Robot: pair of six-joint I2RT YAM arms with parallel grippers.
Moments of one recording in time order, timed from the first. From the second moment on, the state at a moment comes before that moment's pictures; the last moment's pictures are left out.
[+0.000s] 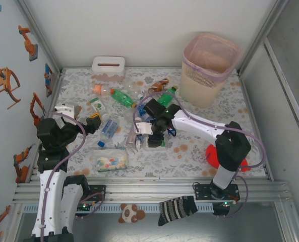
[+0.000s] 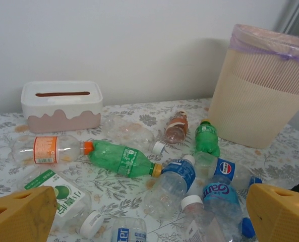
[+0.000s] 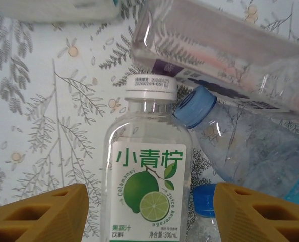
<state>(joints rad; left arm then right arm) 0.05 0.58 0.63 -0.25 0.56 -0.05 0.85 1.75 1.33 -0.83 -0.24 -0.82</state>
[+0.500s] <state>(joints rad) 0.05 0.59 0.63 -0.25 0.55 -0.05 0.87 1.83 1.26 -0.72 -0.20 -0.79</state>
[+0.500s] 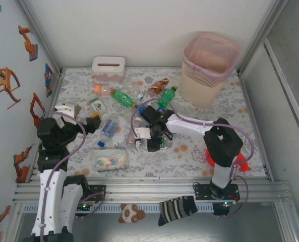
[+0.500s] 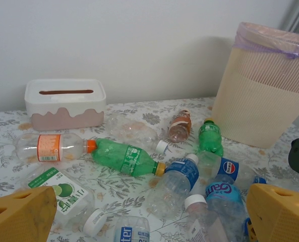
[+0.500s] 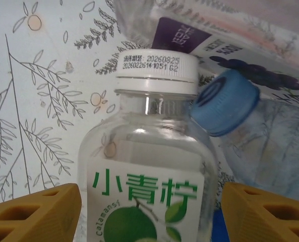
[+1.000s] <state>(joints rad) 0.05 0.60 0.63 -0.25 0.55 -0.05 0.89 1.85 1.26 -0.66 -0.19 -0.75</state>
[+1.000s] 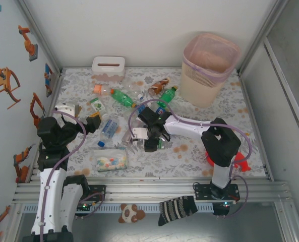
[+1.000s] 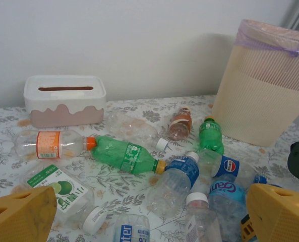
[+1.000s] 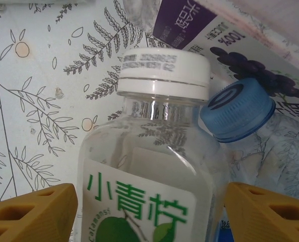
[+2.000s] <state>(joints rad) 0.05 0.60 0.63 -0.25 0.55 -0.05 0.89 1.86 1.24 -0.65 -0.20 -0.73</state>
